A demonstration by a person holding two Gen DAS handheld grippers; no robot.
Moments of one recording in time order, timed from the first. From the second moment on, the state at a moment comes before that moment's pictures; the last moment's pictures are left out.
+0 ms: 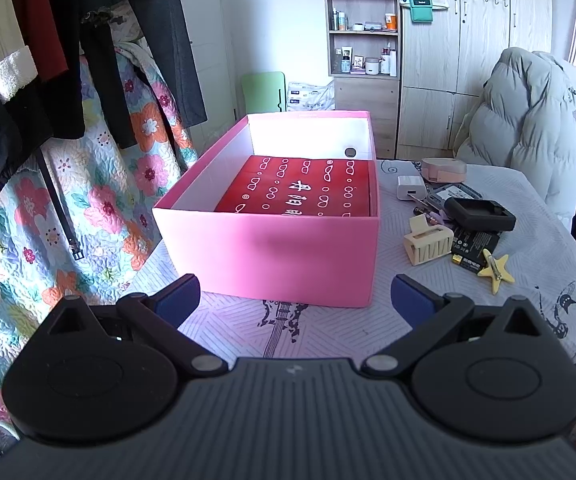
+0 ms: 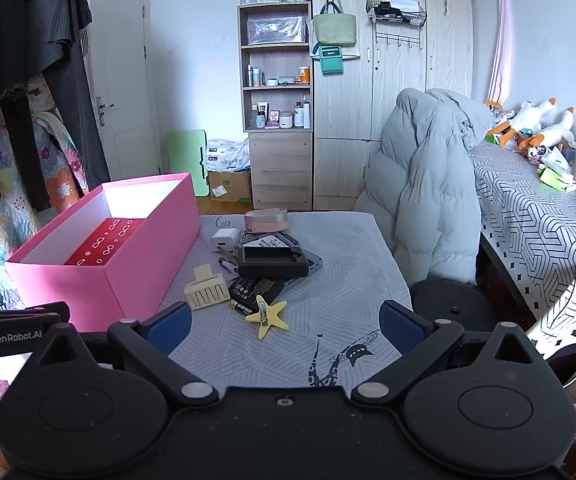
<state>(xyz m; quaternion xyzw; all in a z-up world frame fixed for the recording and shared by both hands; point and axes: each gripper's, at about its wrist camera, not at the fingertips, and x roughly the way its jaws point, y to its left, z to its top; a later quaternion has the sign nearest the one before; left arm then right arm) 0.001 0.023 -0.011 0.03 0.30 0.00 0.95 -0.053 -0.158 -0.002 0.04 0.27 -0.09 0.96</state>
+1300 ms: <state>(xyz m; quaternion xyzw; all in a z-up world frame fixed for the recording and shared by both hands) 0.010 0.027 -0.003 0.05 0.31 -0.03 0.95 -0.047 -0.166 -0.007 0.05 0.24 -0.09 0.97</state>
